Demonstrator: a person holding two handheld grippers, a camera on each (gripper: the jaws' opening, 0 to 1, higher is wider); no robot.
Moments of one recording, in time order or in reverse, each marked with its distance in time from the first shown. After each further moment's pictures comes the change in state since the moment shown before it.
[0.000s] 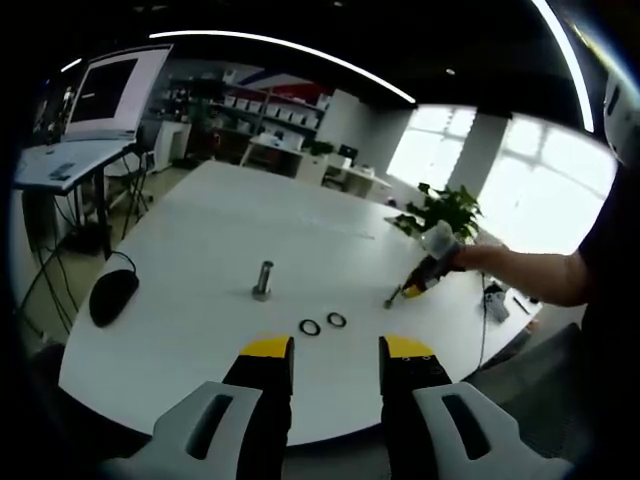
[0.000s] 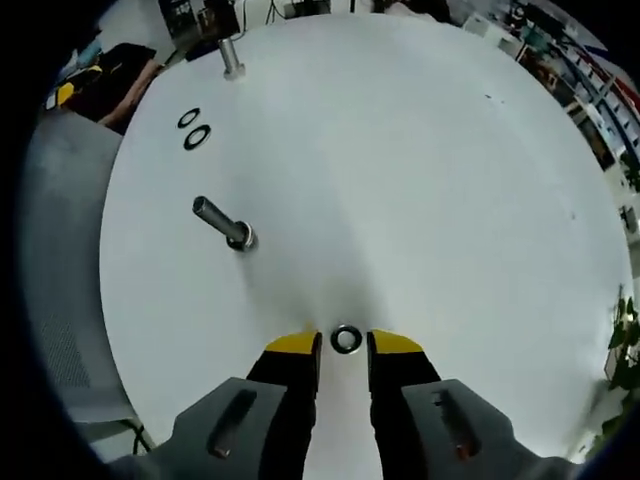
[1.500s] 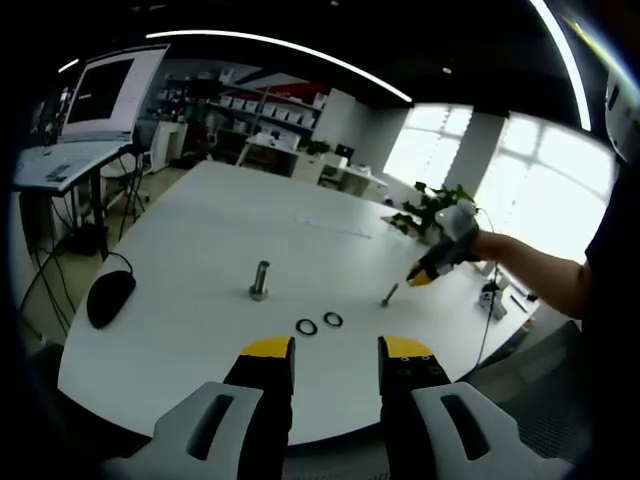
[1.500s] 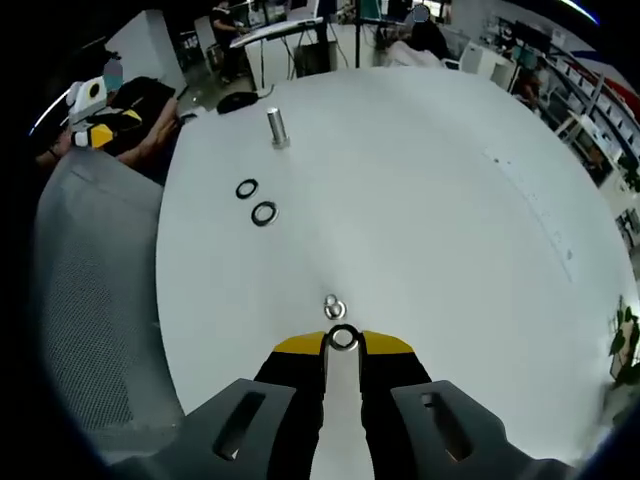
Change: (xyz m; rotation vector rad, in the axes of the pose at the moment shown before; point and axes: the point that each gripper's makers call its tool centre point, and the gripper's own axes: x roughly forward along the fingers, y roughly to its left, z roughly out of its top) left arm 0.001 -0.002 -0.001 0.007 0.007 -0.015; right arm -0.060 0.061 0.062 0.008 -0.199 0.036
